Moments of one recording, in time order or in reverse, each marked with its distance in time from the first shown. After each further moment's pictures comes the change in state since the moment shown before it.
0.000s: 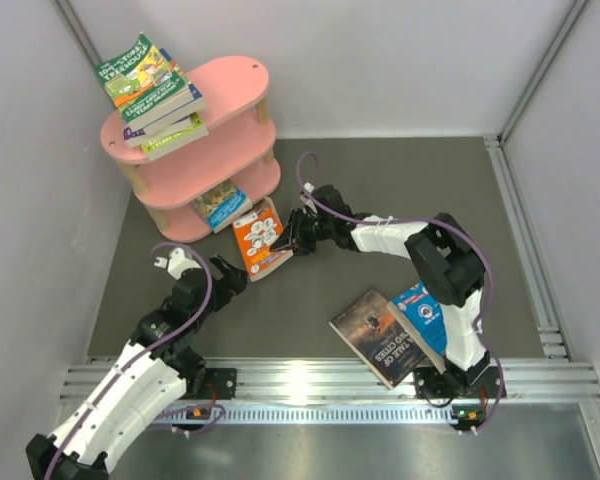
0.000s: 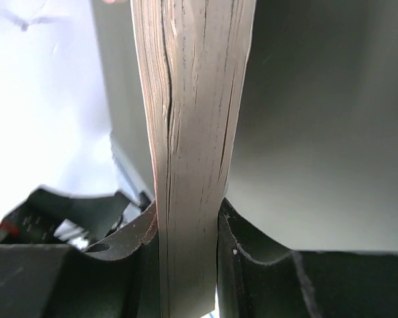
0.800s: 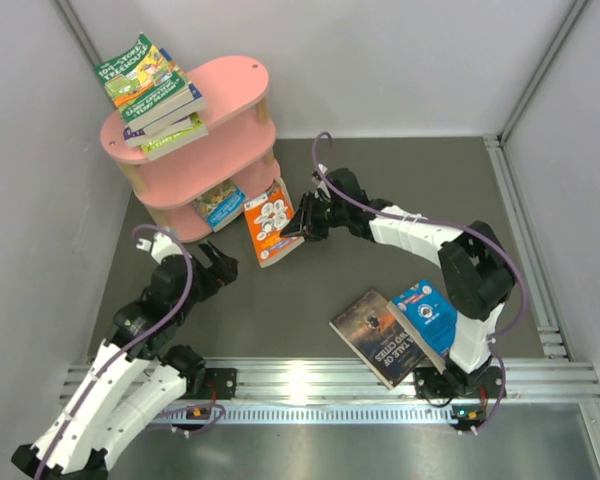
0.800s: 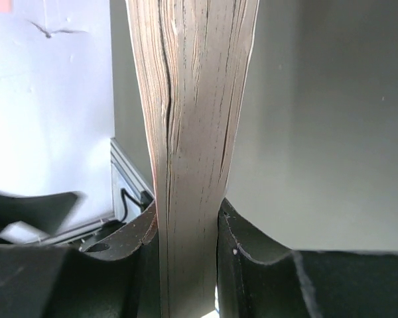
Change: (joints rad) left arm -0.001 0.011 0.242 -0.206 -0.006 0.103; right arm -0.052 -0.167 0.022 -0.198 0.067 -0.105
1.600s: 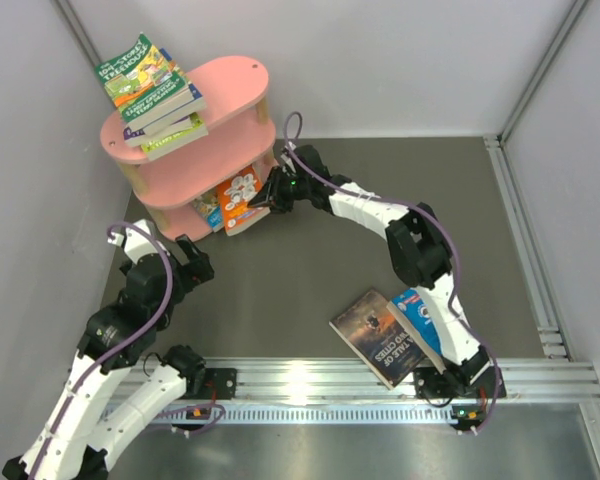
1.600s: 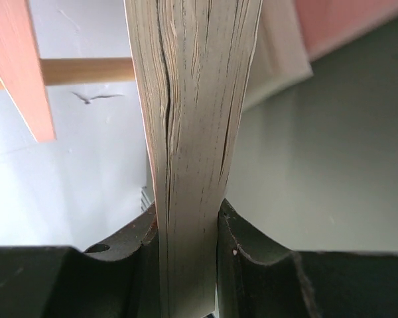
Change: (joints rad) left arm -0.001 0.022 0.261 -0.196 -0.233 0.220; right arm 0.012 0.456 0.595 -0.045 -0.026 0.098
